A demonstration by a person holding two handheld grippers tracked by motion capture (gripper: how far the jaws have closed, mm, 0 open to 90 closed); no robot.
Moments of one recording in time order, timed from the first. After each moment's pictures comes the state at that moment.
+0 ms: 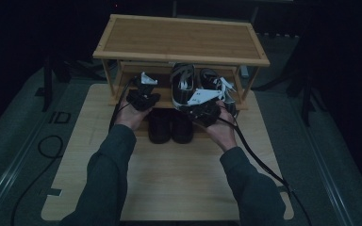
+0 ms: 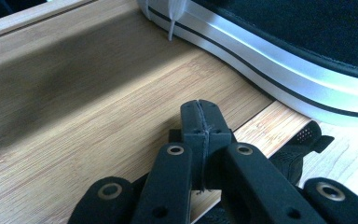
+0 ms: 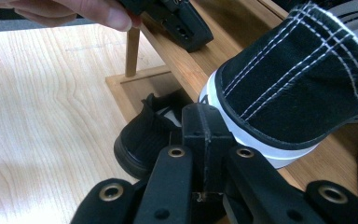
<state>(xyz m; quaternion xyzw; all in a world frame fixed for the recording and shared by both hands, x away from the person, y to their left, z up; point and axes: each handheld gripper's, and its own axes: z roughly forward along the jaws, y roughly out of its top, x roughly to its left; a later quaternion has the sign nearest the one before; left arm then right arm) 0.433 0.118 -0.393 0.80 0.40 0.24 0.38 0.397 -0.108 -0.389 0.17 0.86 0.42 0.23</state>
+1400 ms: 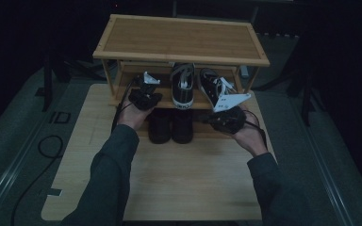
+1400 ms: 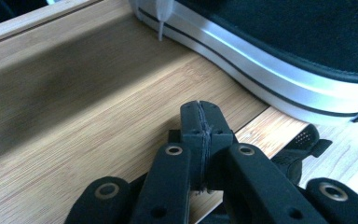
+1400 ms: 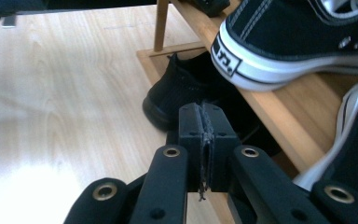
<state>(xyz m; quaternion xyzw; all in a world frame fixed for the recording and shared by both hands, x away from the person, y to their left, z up) 0.434 0.110 -0.391 0.81 0.39 0.24 0.37 0.375 -0.176 -0.378 0.14 0.88 0.42 0.17</state>
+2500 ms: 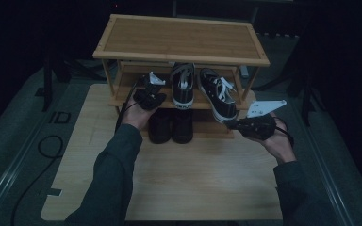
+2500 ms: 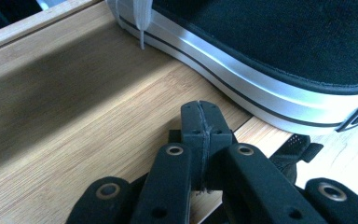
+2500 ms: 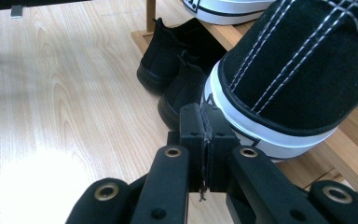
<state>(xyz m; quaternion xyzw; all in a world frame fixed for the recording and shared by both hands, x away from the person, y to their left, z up) 0.435 0.098 -0.390 0.81 0.38 0.24 0.37 0.364 -0.254 -0.384 0.16 0.87 0.43 0.17</state>
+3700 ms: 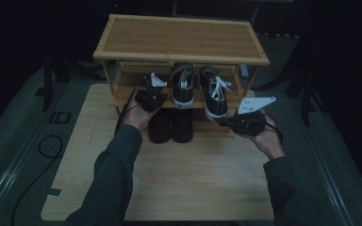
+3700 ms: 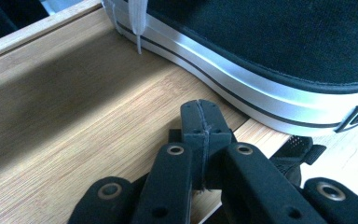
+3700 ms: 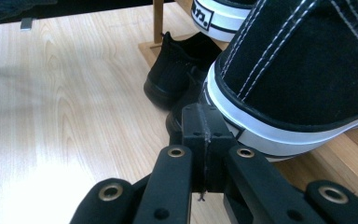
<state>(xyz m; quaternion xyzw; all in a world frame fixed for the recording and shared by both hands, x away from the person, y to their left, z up) 0.433 0.094 -0.395 0.81 0.38 0.26 0.37 0.378 -0.232 -0.388 0.16 0.87 0.45 0.15</state>
